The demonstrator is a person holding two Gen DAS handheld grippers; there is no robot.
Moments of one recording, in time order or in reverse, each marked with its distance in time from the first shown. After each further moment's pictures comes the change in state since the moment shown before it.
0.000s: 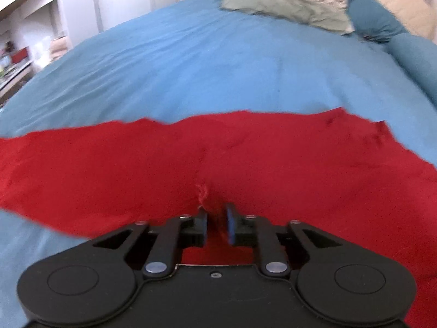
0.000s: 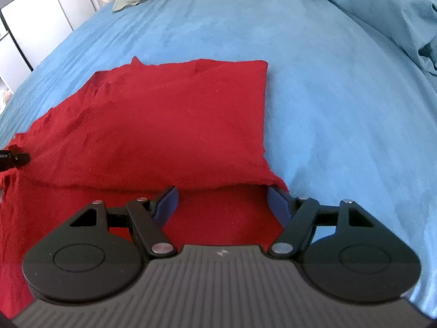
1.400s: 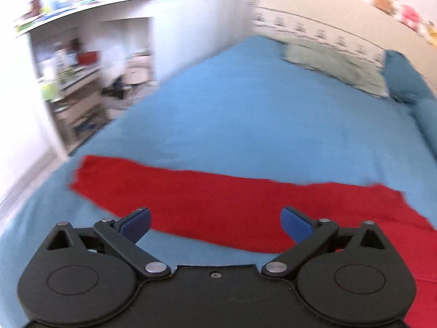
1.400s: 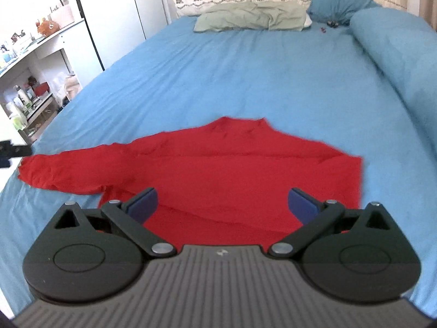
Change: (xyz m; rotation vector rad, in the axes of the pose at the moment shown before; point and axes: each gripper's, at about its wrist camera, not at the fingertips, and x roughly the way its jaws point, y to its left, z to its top) left arm -0.137 0.226 0.024 -0.160 -0.115 0.053; right arm -0.111 0.178 0.038 -0.165 -0.094 0.127
